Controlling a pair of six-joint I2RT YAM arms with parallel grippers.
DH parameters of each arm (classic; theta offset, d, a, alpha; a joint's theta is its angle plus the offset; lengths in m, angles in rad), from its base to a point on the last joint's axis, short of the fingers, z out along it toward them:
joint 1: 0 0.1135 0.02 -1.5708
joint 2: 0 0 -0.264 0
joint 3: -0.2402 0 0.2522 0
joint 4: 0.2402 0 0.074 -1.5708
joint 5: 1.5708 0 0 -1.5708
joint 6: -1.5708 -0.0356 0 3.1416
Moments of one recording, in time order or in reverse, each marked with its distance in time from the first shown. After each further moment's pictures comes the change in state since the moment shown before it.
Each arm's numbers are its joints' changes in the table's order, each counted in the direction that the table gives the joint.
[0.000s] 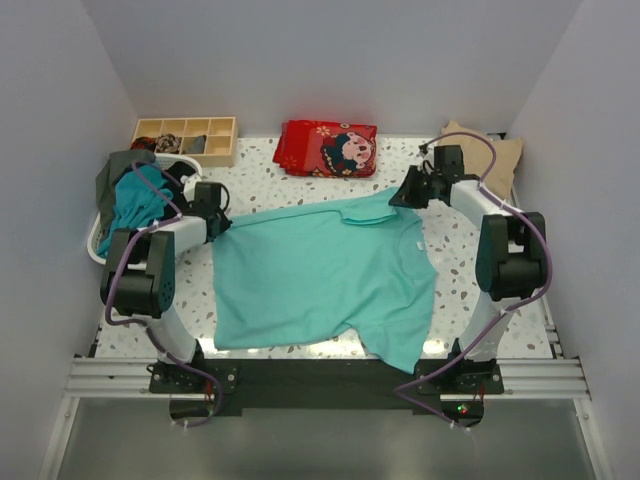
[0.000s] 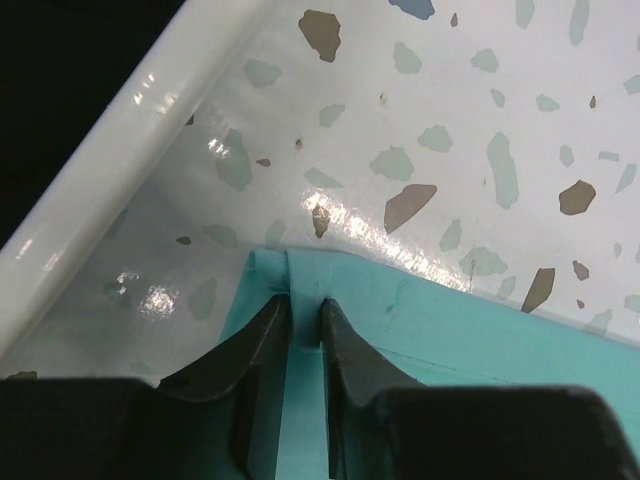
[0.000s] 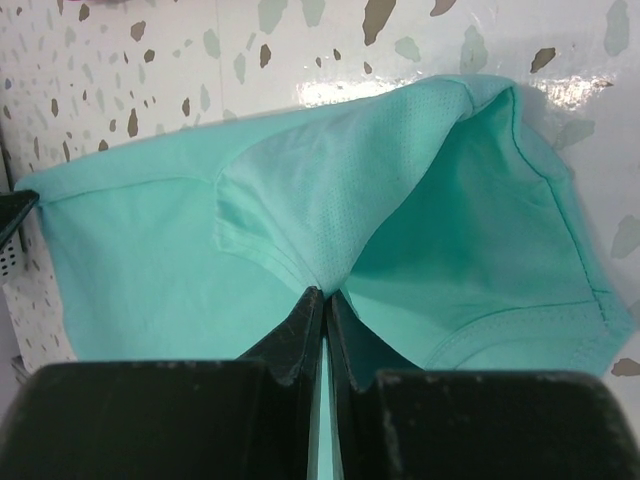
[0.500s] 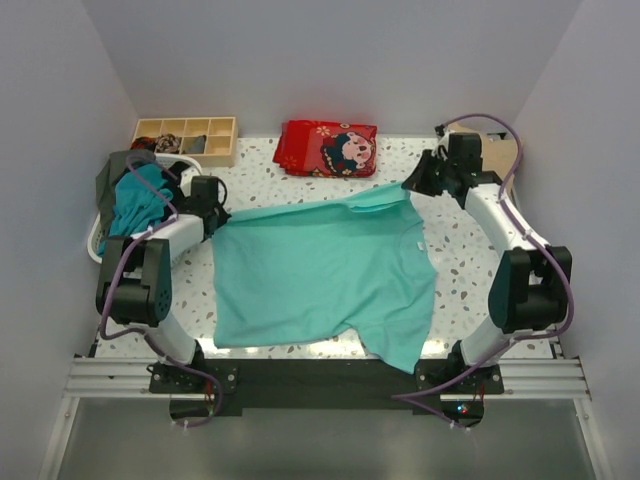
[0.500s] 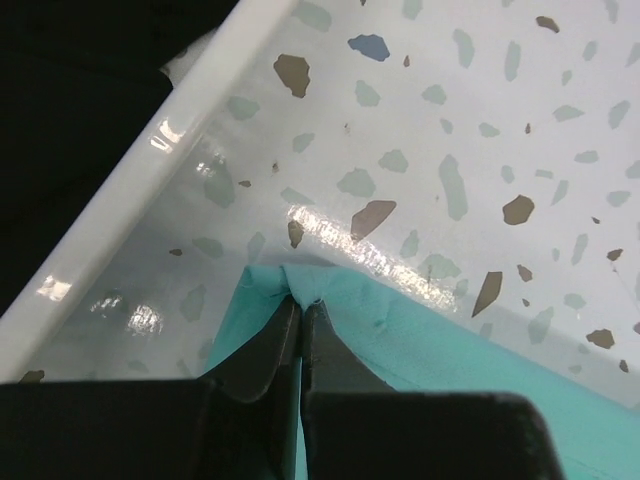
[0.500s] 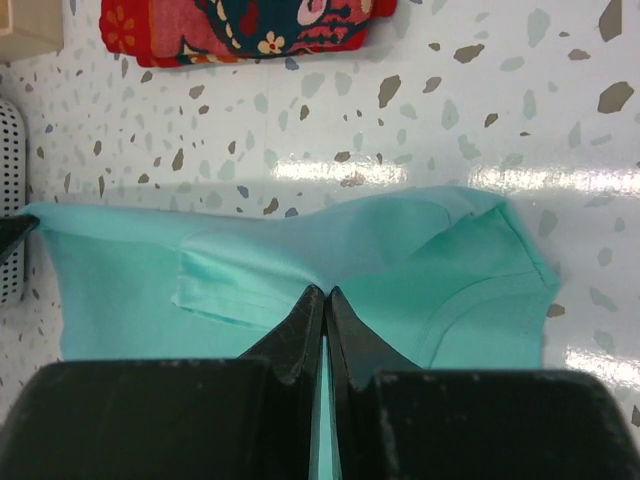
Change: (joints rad) left arm 0.000 -0.038 -0.019 0.011 0.007 -0.001; right arm 0.005 -0.230 0.008 0.057 0.124 0.029
